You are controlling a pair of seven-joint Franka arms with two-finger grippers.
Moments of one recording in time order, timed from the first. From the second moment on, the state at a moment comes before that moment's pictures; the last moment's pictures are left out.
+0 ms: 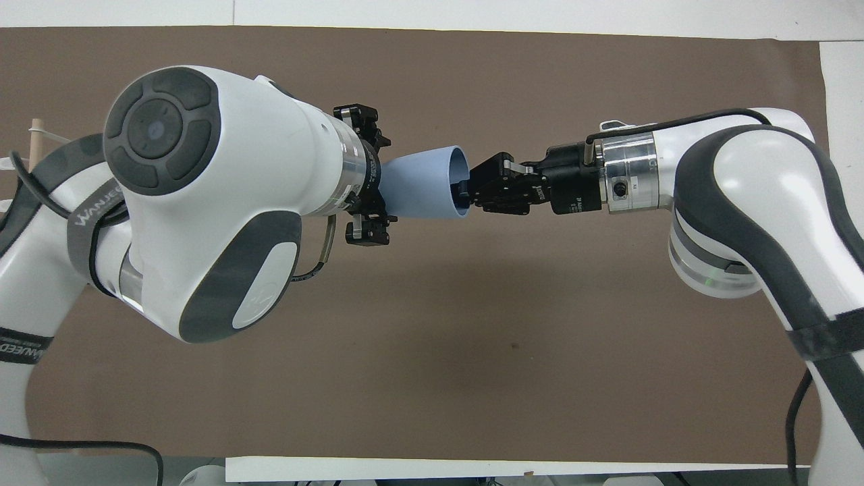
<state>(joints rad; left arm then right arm) -0.62 0.14 -0.06 -1.59 -0.15 2.00 -2.17 0.19 0.08 0.06 -1.93 1.31 1.89 -0.16</state>
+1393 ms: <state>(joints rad) -0.64 0.15 -0.06 -1.57 -0.16 2.00 -2.18 0.19 0.07 0.06 -1.94 1.32 1.90 -0.16</state>
